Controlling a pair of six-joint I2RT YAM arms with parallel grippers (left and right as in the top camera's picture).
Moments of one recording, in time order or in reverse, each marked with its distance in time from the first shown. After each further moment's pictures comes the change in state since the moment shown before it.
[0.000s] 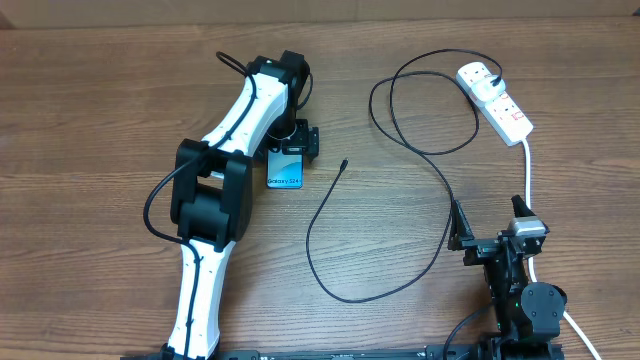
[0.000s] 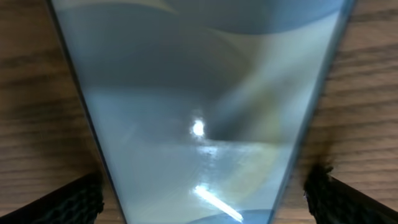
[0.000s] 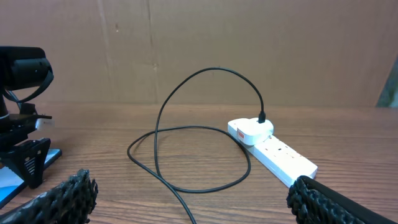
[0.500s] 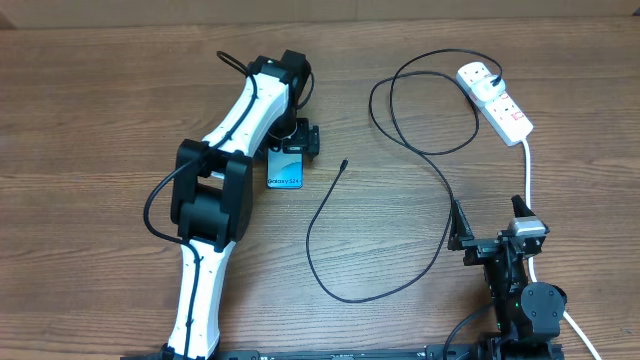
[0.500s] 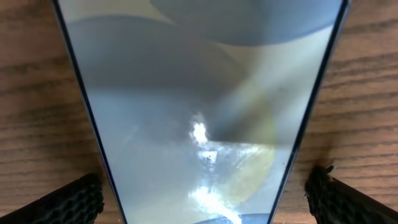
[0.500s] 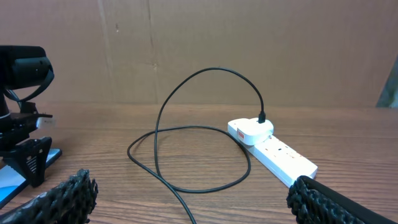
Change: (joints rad) left arm 0.006 0.000 0.002 0.013 -0.003 -0.005; right arm 0.000 0.000 0.000 0.000 0.000 0.000
